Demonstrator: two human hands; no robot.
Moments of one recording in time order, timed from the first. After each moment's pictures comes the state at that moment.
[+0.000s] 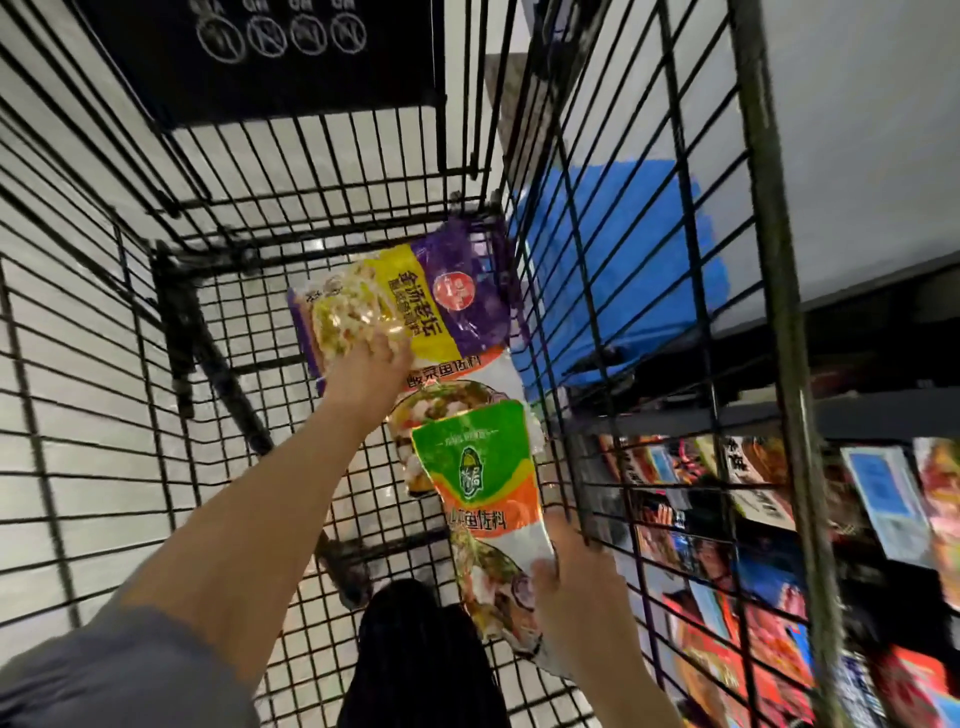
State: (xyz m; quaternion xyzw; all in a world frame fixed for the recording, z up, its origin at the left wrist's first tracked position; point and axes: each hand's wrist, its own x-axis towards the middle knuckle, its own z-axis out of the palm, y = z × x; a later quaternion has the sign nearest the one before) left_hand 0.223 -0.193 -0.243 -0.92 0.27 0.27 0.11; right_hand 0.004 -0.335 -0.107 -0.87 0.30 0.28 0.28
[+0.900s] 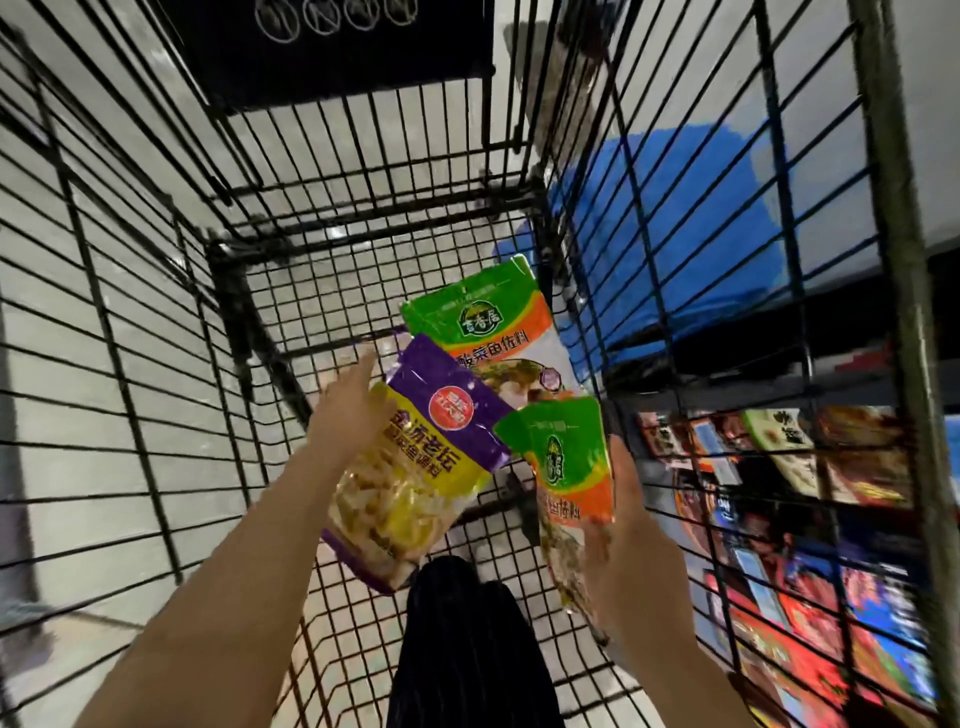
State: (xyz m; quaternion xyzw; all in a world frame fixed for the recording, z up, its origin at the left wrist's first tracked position) left_hand 0.192 -0.107 -0.247 -0.93 0.03 0.29 -0.23; right_hand 0.002 -0.307 -0.111 -0.89 0.32 0.15 0.29
